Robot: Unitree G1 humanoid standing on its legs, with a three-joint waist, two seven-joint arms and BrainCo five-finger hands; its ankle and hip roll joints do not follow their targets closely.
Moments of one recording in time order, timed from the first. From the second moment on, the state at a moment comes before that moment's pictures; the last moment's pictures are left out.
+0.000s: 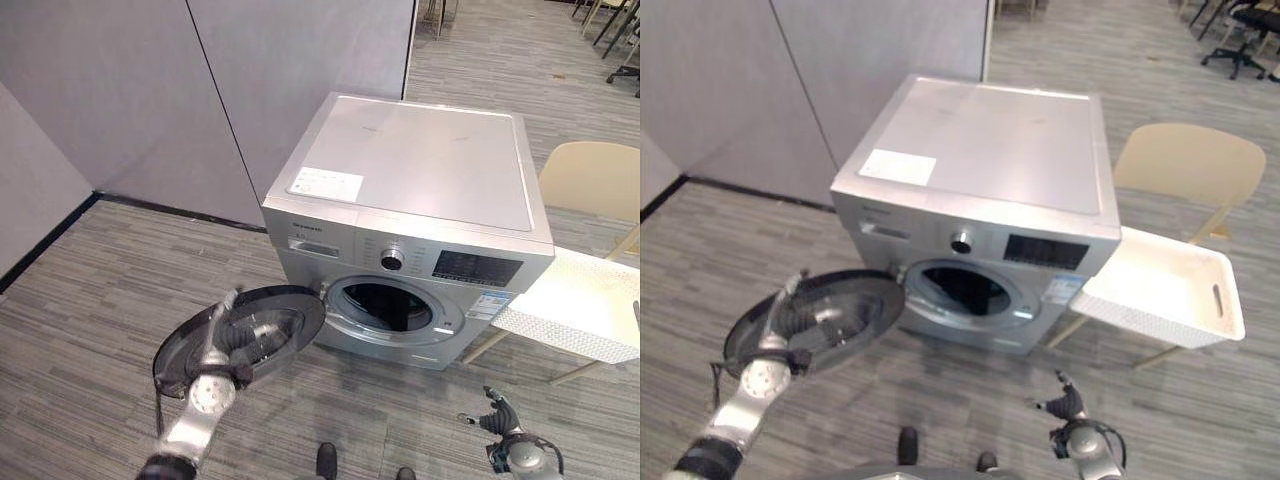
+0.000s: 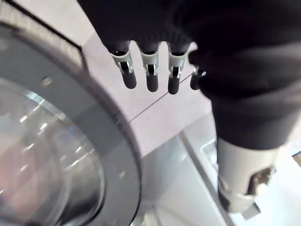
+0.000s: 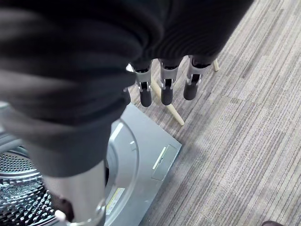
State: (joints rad) left arm -0.06 0.50 -0.13 0.40 0.05 -0.17 0.25; right arm 0.05 -0.32 0.17 0.88 -0.08 -0.13 -0.18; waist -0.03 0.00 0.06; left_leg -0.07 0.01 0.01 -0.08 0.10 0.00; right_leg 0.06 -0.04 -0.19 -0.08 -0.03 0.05
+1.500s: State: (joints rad) left arm 0.07 0.44 -0.36 0.30 -0.11 -0.12 0.02; right arm 0.07 -0.41 0.21 0.72 -0.16 -0.13 -0.13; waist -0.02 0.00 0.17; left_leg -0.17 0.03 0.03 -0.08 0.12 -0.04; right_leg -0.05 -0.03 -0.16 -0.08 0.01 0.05
